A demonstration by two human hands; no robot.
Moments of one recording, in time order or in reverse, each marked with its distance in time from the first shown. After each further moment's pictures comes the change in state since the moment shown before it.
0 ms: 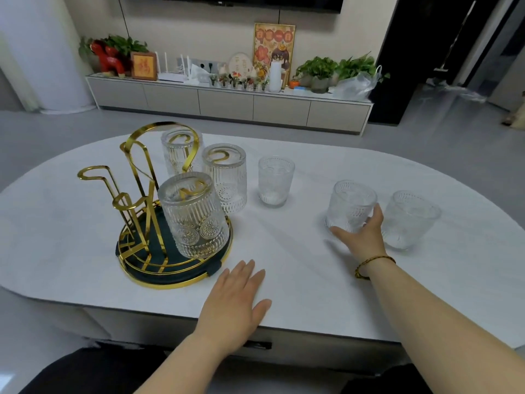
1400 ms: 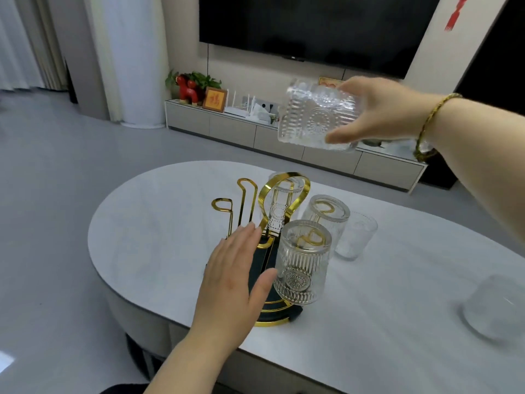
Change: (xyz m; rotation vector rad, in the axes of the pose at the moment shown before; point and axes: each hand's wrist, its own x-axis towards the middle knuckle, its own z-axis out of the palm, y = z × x) left_hand -0.048 -0.086 -0.105 -0.455 0.698 -0.119; right_hand -0.034 -0.328 0.088 -0.896 -0.397 -0.867
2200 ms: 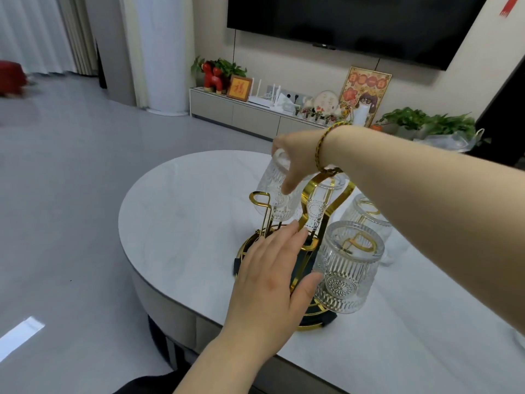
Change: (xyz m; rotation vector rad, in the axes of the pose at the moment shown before) left_hand 0.004 -0.008 -0.004 0.002 -0.003 0.048; right_hand 0.070 -0.087 0.105 -0.275 -0.452 -0.161
